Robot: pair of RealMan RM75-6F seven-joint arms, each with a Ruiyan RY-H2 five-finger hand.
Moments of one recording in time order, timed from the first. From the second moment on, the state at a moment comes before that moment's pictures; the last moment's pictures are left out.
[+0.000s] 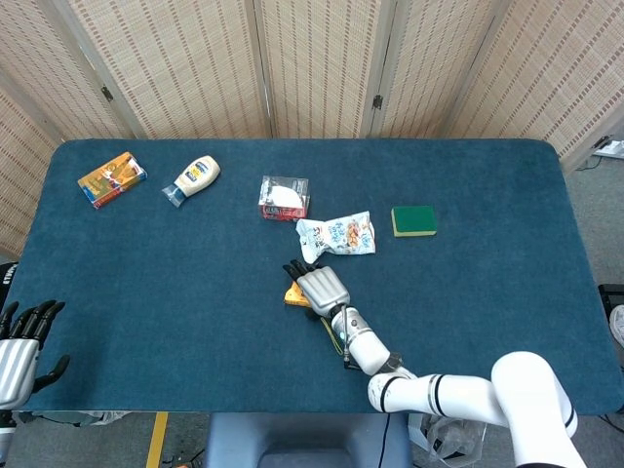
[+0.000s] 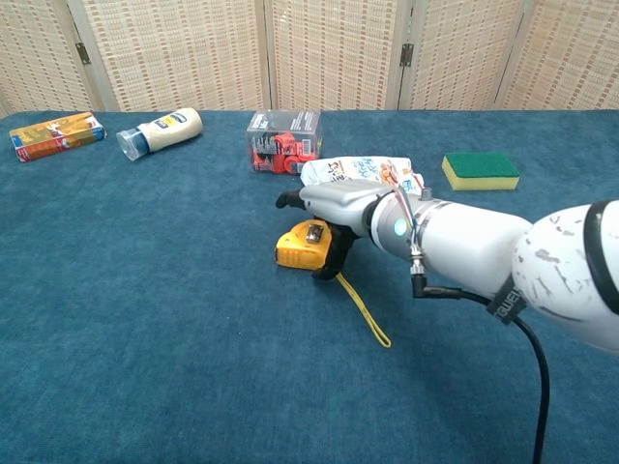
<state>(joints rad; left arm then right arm) -0.07 -1.14 -0.02 -1.56 1.51 1.51 0.14 1.01 -1.84 0.24 -1.31 -0.71 0.81 -0.65</state>
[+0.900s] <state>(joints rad) -0.08 -1.13 -0.02 -1.56 1.50 1.49 0.15 1.04 -1.84 0.22 -1.28 -0.70 0.85 -0.63</state>
